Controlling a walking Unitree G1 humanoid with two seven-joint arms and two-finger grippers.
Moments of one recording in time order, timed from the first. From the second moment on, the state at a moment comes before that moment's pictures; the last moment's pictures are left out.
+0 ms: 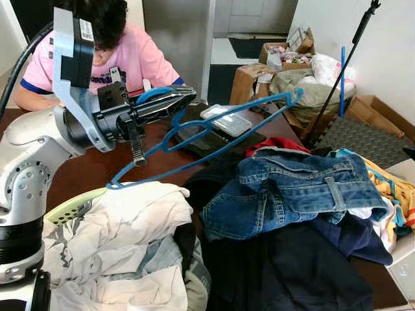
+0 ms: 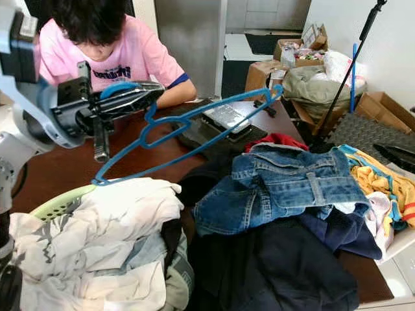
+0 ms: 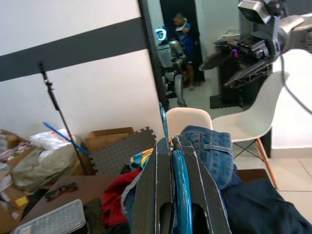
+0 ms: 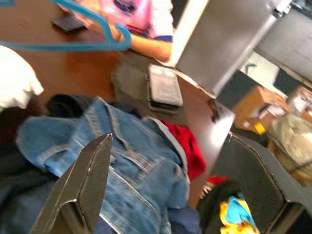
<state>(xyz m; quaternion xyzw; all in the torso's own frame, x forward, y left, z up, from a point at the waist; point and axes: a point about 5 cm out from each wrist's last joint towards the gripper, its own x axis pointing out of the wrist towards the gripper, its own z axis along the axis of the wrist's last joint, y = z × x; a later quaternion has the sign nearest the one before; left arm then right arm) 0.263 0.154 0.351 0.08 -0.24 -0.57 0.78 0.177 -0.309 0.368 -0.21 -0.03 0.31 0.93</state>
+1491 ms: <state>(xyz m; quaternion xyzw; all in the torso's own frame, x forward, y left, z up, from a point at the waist) 0.256 0.100 0.337 0.18 -0.20 -0.71 0.65 0.243 -0.133 0.319 -0.29 0.05 0.57 0.76</state>
